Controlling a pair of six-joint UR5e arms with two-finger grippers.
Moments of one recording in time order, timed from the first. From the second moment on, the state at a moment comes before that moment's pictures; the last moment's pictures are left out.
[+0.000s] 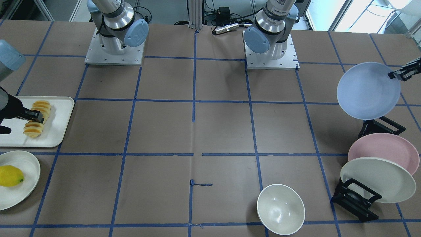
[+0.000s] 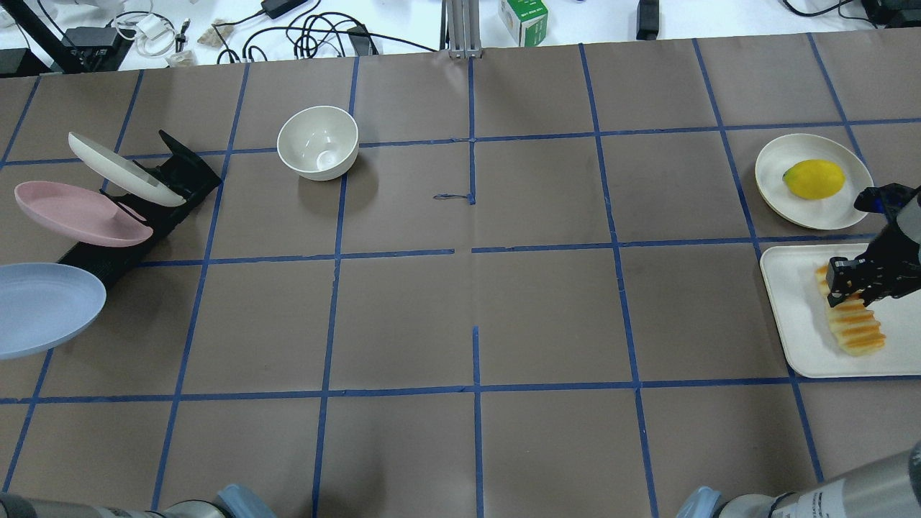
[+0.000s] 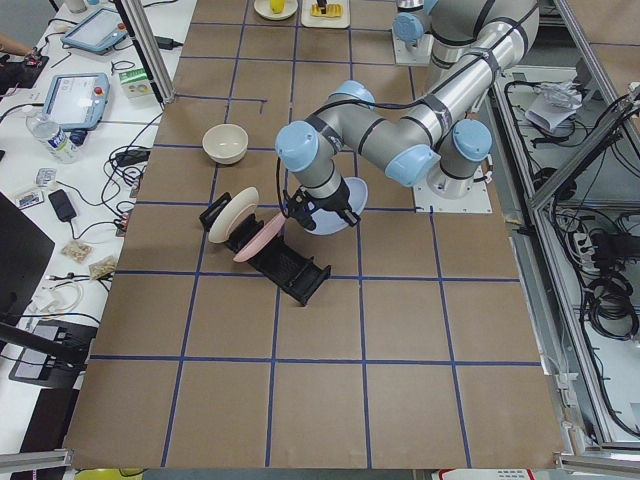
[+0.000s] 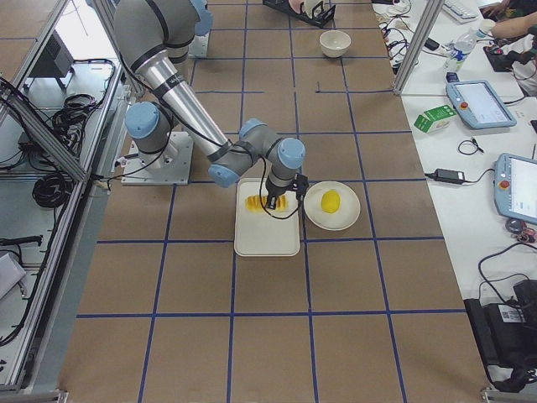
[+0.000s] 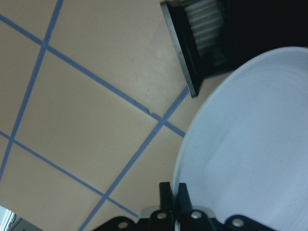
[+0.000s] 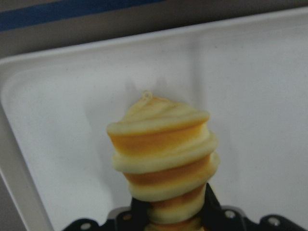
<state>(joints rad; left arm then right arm) -0.76 -1.72 -1.57 -1.80 1.80 0.14 0.89 -1.26 2.00 -2.16 -1.69 -0.53</state>
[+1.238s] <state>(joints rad) -1.42 -1.57 -1.72 -1.54 1.29 -0.04 0.99 -1.39 1.84 -1.89 -1.67 -0.51</state>
